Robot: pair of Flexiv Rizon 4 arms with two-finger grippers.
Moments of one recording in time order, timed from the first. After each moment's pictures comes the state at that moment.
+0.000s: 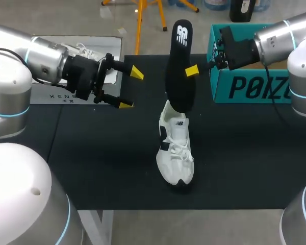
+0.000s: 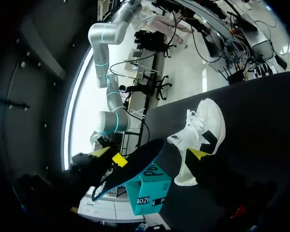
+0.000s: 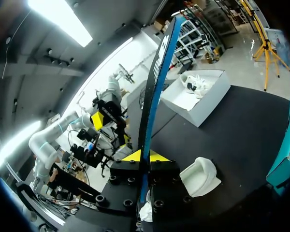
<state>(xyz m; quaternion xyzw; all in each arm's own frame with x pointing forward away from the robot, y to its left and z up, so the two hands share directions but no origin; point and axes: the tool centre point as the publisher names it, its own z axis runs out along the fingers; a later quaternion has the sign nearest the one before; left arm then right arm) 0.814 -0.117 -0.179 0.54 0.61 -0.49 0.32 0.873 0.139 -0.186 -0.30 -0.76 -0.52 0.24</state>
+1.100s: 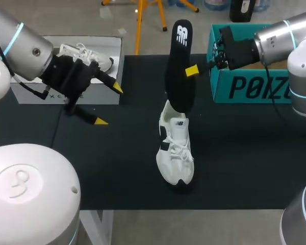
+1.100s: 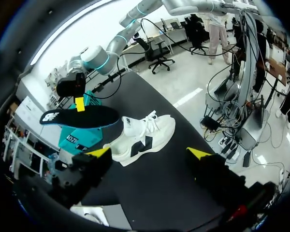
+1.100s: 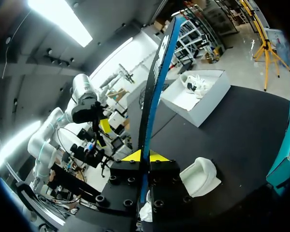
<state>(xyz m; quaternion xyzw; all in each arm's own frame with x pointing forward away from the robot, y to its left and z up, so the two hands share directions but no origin) 0.758 -0.053 -0.192 0.26 0.89 -0.37 0.10 0.873 0.139 -0.186 -0.30 -0.76 -0.52 0.24</state>
